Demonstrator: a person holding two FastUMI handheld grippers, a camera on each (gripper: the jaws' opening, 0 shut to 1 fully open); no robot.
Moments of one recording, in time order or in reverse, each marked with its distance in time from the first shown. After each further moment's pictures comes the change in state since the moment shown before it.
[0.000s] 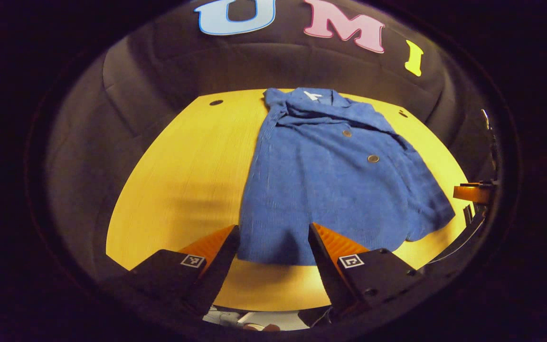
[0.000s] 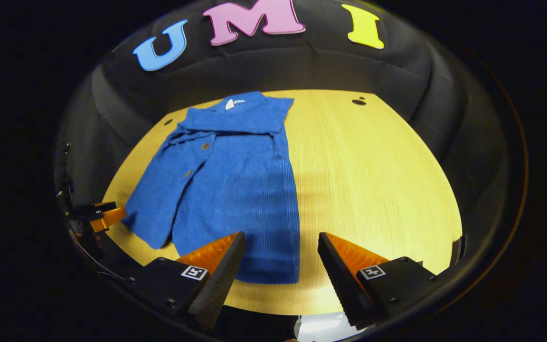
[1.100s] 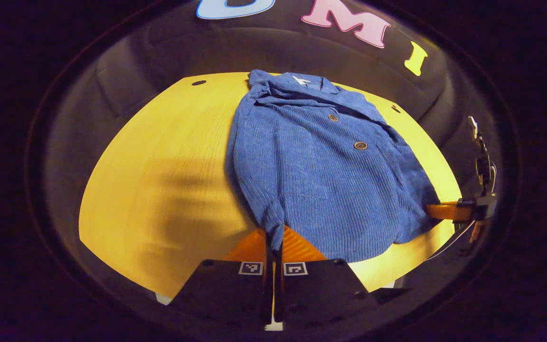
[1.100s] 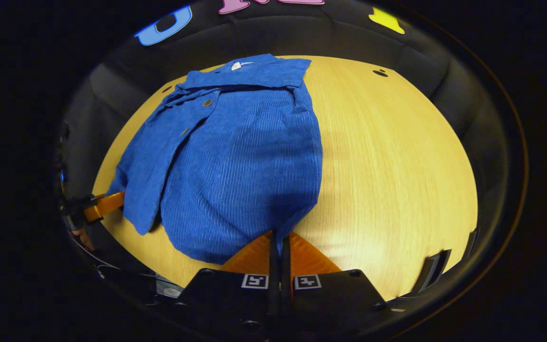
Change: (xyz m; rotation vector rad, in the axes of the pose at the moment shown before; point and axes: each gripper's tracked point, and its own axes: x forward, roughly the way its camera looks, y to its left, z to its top) left arm 0.019 -0.063 0.005 -0.077 0.046 -0.171; right arm 0.037 0.041 -0.037 0.033 0.184 0.098
